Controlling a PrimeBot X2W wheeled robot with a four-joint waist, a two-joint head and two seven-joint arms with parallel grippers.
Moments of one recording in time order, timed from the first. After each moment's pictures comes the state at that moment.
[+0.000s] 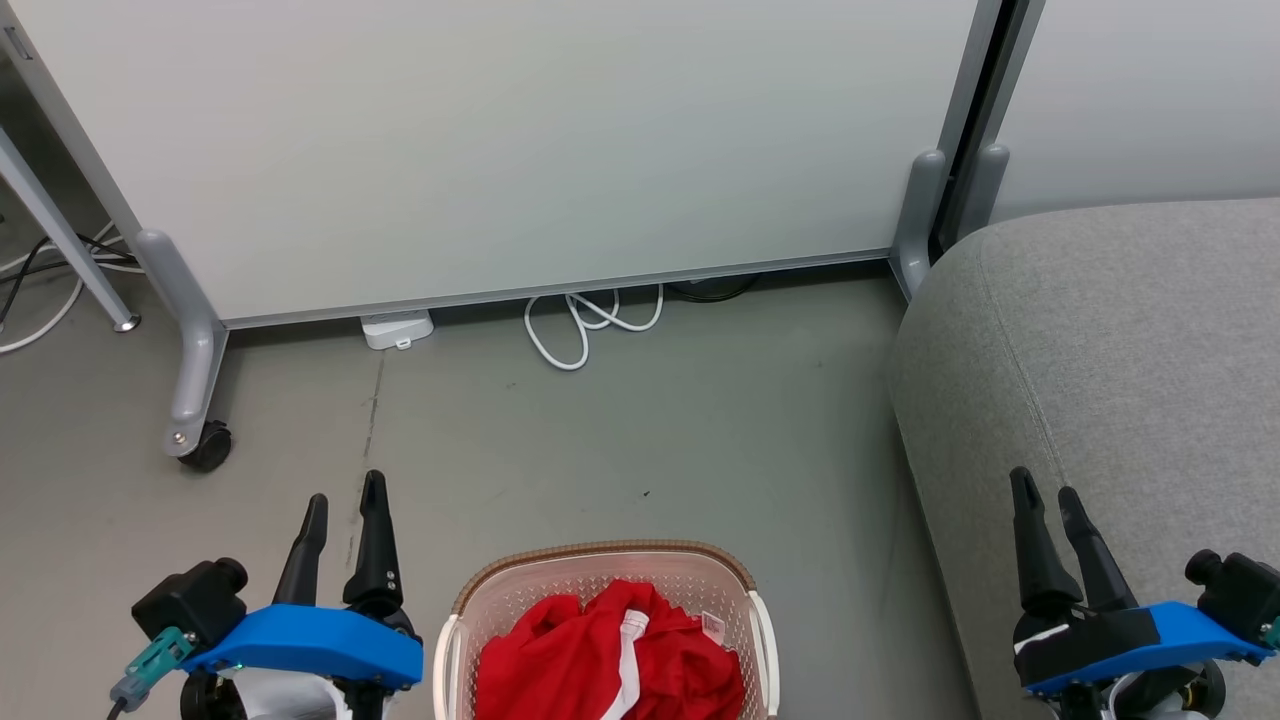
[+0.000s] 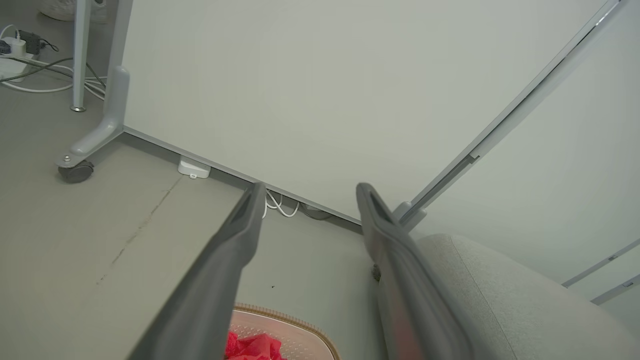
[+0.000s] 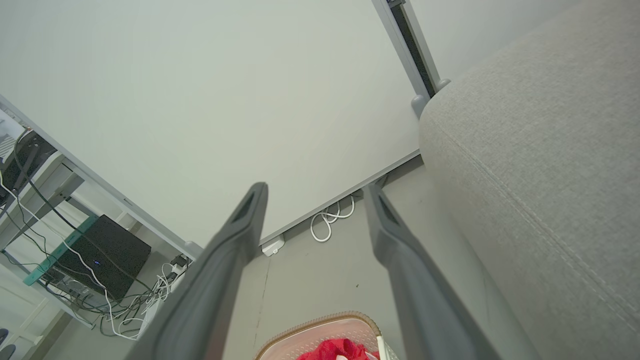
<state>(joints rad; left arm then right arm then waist) -0.06 0.09 -0.10 0.24 -0.69 -0.04 -0.10 -0.06 -0.04 -0.07 0.24 0.65 0.13 -0.10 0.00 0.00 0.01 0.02</state>
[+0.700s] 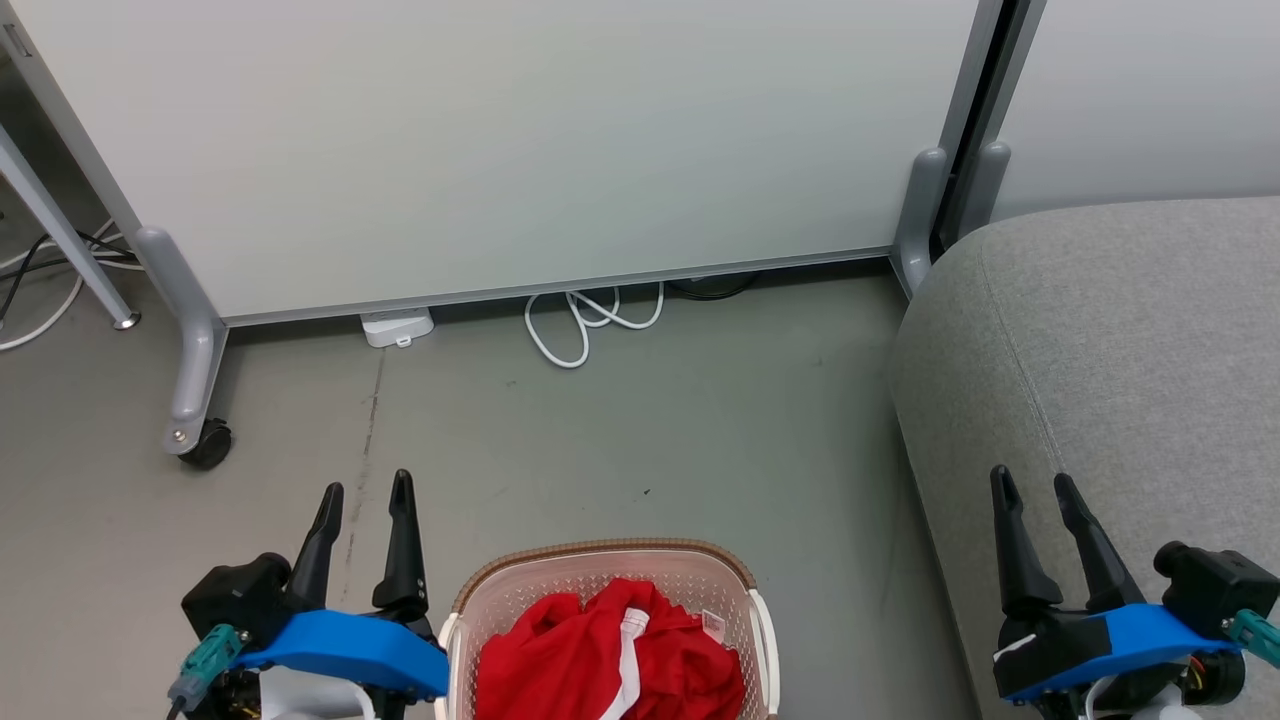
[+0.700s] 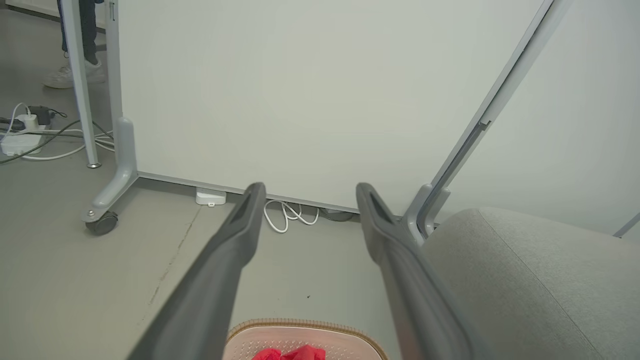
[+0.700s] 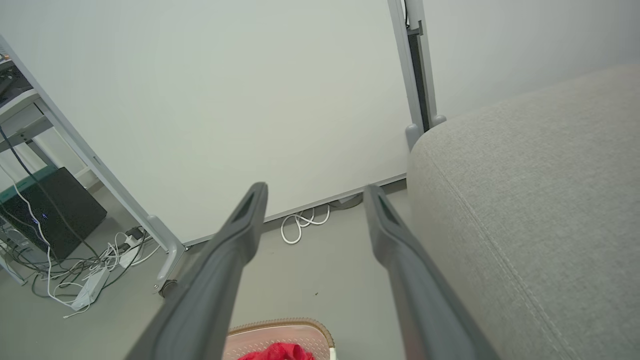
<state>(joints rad) -0.07 0.11 -0.16 0.26 -0.48 -0.03 -0.16 -0.06 -0.04 -0.05 0.23 0.40 0.13 -0.15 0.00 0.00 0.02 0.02</state>
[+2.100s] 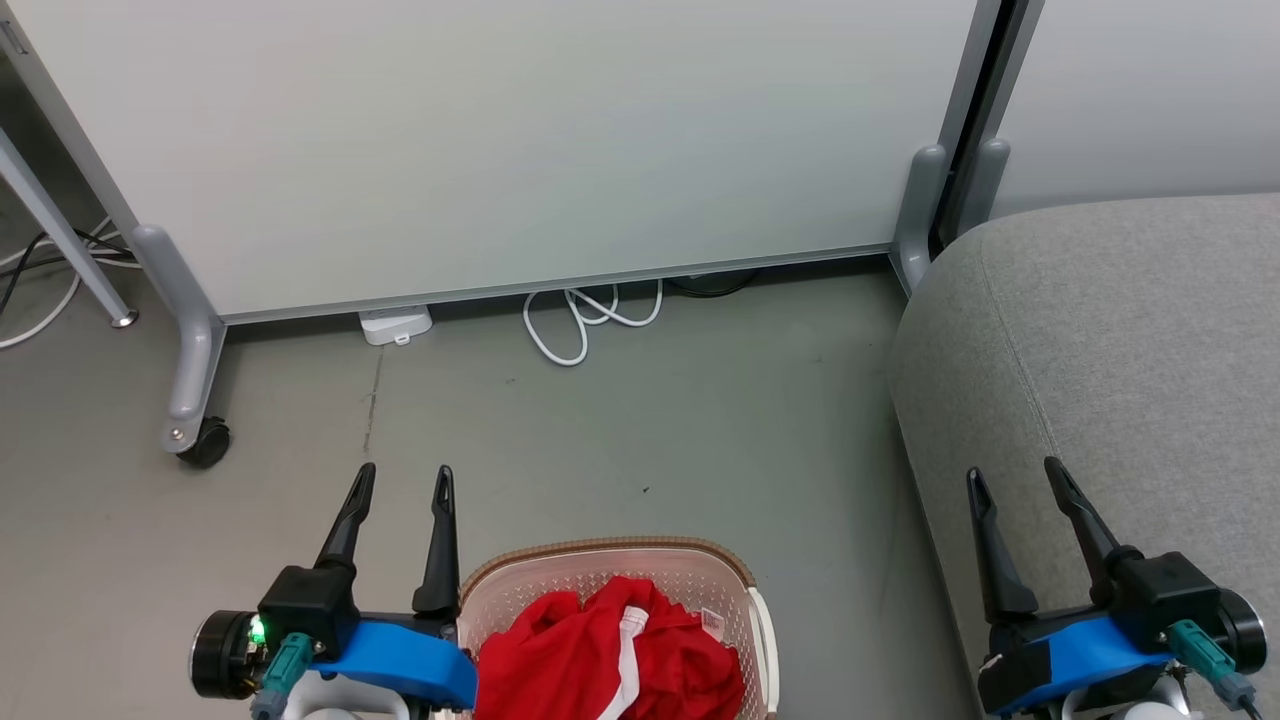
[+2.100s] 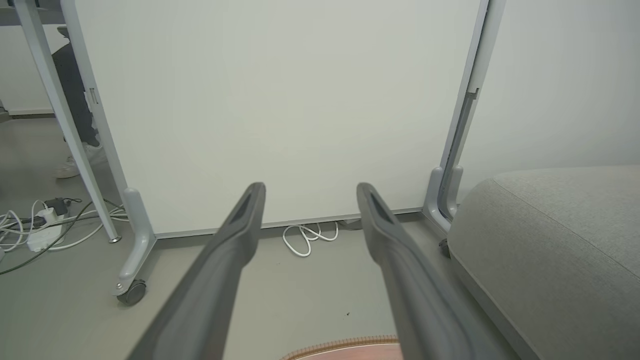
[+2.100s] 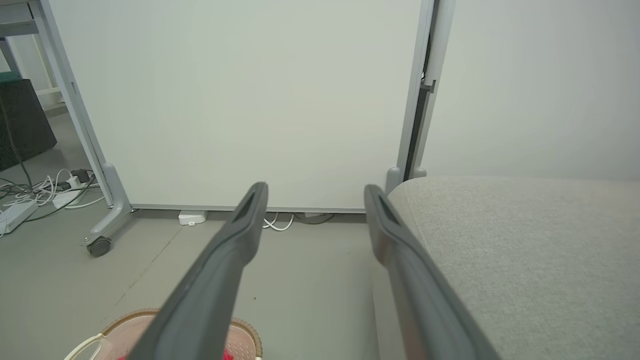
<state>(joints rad) -0.08 0.08 -0.17 0.29 -0.18 -0.04 -0.25 -0.06 -0.05 -0.04 0.21 0.03 0.13 -0.24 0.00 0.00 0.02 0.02</state>
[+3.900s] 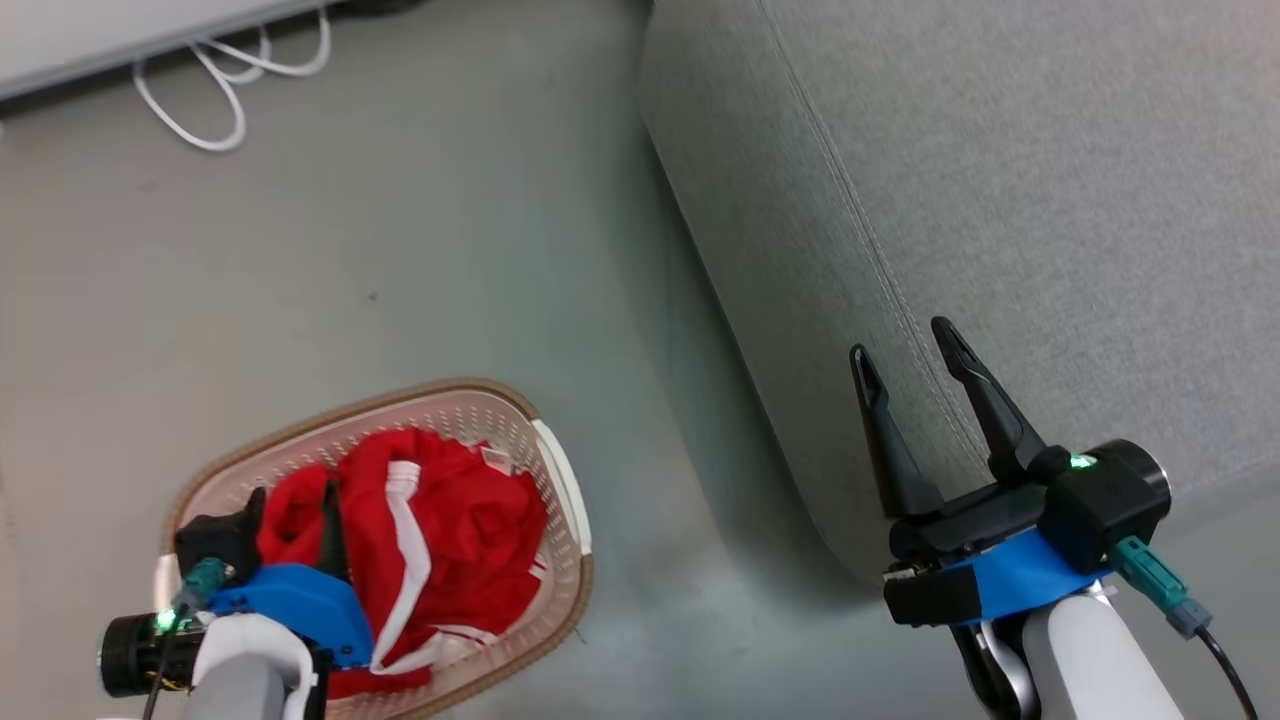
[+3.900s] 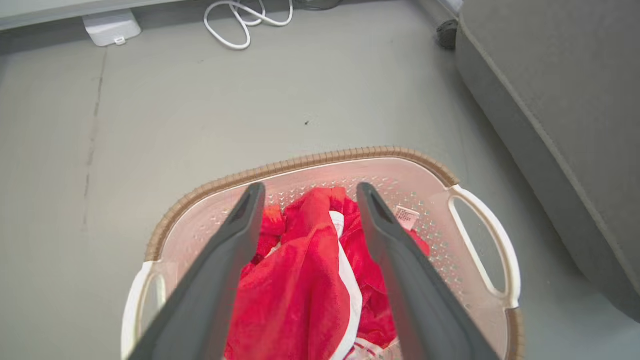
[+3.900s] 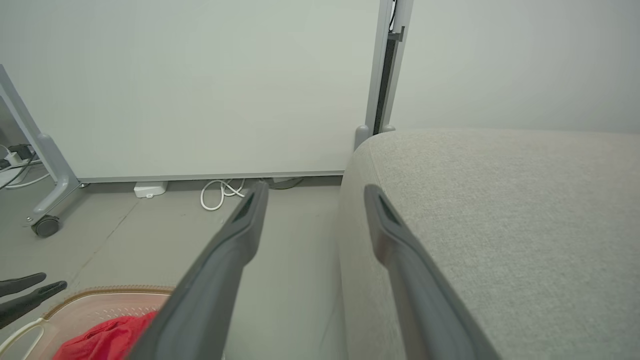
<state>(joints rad) -0.32 0.14 -0.05 0.78 -0.18 -0.06 -0.23 -0.22 -0.05 0.16 0.10 0.09 0.13 -0.26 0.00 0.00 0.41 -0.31</state>
